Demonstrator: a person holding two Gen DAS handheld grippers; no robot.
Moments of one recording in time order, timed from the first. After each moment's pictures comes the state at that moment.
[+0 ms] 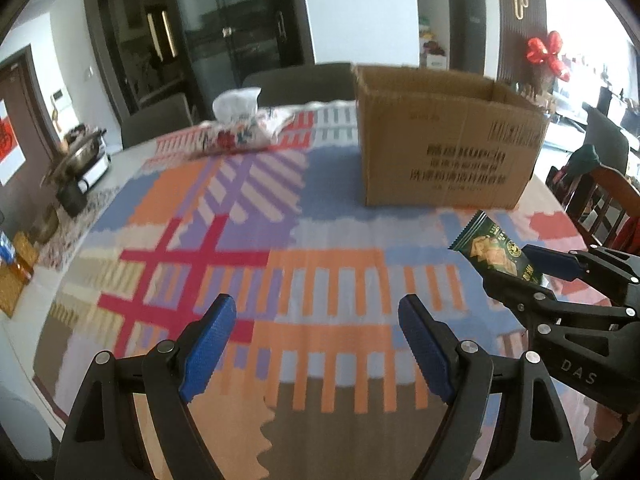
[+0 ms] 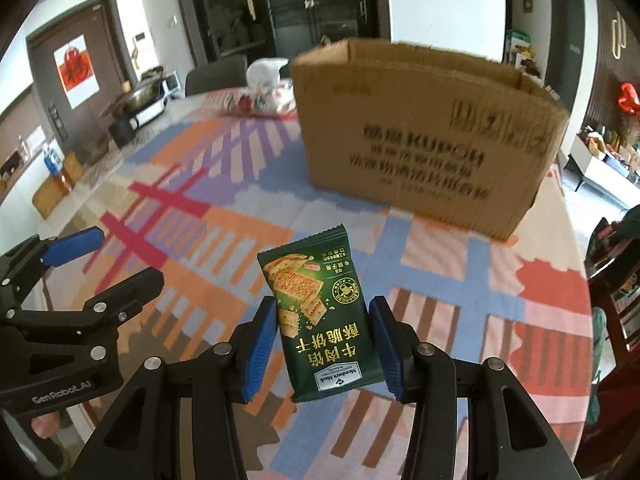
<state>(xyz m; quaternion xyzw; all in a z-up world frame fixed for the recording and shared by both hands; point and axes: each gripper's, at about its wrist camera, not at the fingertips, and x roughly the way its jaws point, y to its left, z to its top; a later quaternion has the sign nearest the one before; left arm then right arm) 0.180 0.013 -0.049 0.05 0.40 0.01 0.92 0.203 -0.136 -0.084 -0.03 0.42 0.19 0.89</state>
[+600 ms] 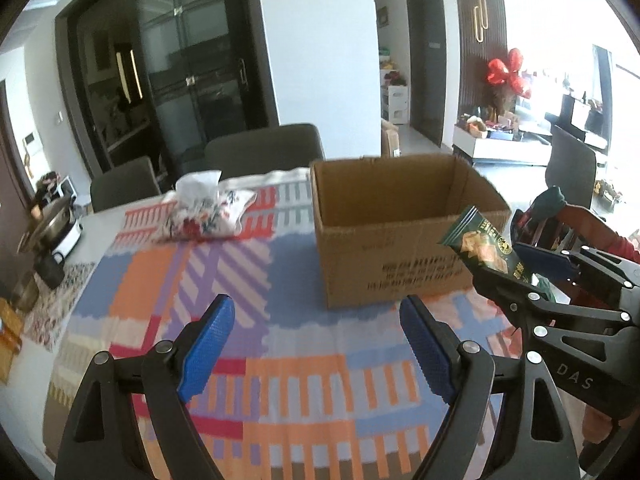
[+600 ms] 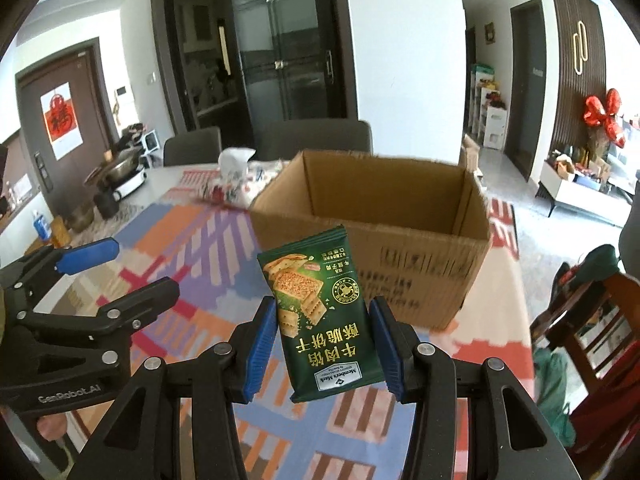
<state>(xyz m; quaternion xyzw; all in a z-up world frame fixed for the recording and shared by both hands) 0.235 -0.013 0.033 0.07 0.34 -0.06 0.94 0.233 -0.168 0.007 0.00 0.34 0.14 0.93</state>
